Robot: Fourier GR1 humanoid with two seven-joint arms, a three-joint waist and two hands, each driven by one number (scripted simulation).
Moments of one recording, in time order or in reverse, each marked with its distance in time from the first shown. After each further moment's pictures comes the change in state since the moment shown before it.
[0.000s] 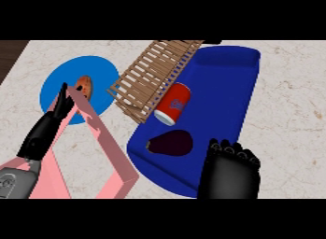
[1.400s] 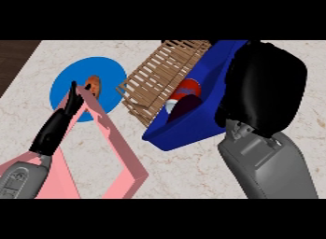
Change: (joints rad) left arm -0.047 -0.037 -0.027 0.047 -0.022 -0.005 0.001; right arm -0.575 0.051 -0.502 0.113 -0.422 0.279 0.020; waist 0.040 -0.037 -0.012
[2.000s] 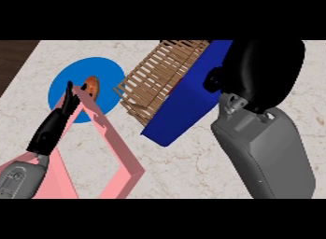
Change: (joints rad) left arm 0.000 0.004 0.020 0.024 0.009 -0.005 -0.014; right arm -0.126 0.000 -0.057 0.113 -0.073 -0.216 0.091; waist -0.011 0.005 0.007
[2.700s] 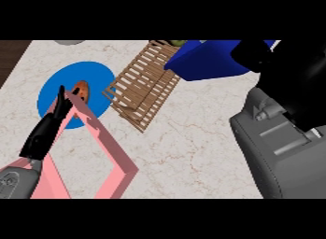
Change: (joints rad) left arm 0.040 0.014 0.029 0.010 0.005 0.013 -0.014; right arm -0.075 -0.005 -0.061 -0.122 0.269 -0.205 0.055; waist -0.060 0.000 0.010
